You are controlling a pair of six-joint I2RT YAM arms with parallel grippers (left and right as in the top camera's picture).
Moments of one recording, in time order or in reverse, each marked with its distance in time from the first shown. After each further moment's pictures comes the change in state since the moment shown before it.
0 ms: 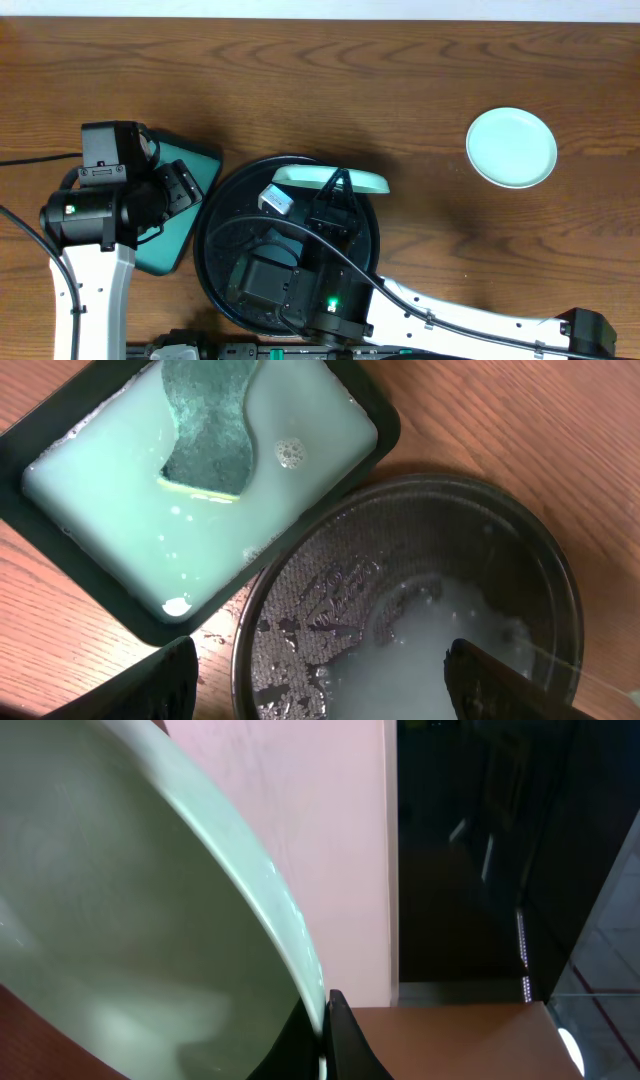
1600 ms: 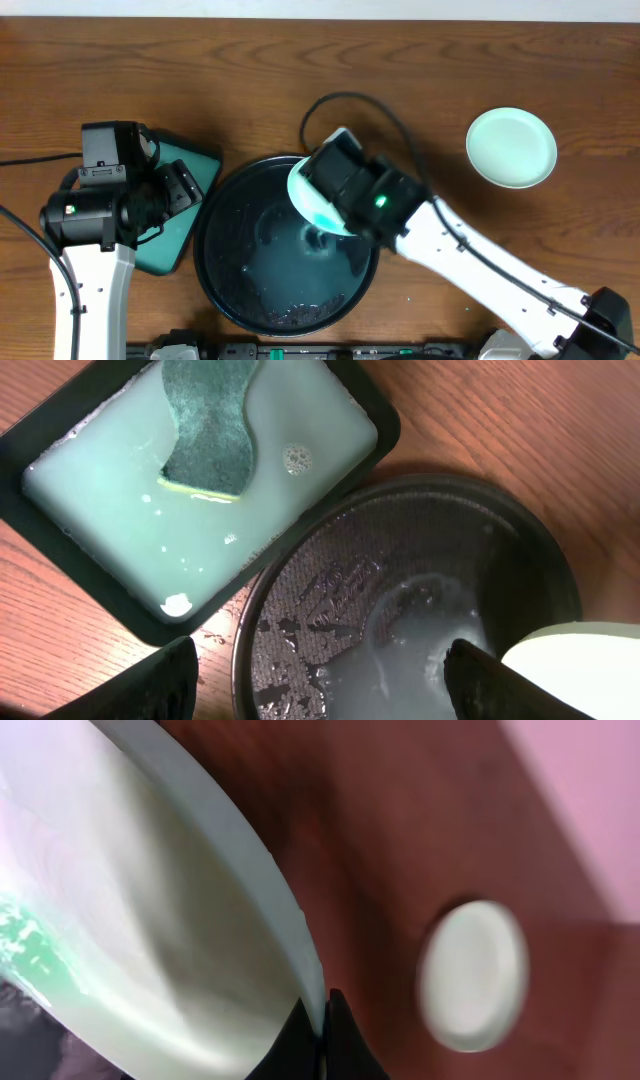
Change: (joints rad) left arm 0.000 0.000 0.000 0.000 0.000 0.000; right arm -0.421 0.000 0.000 -0.092 -0.816 0.353
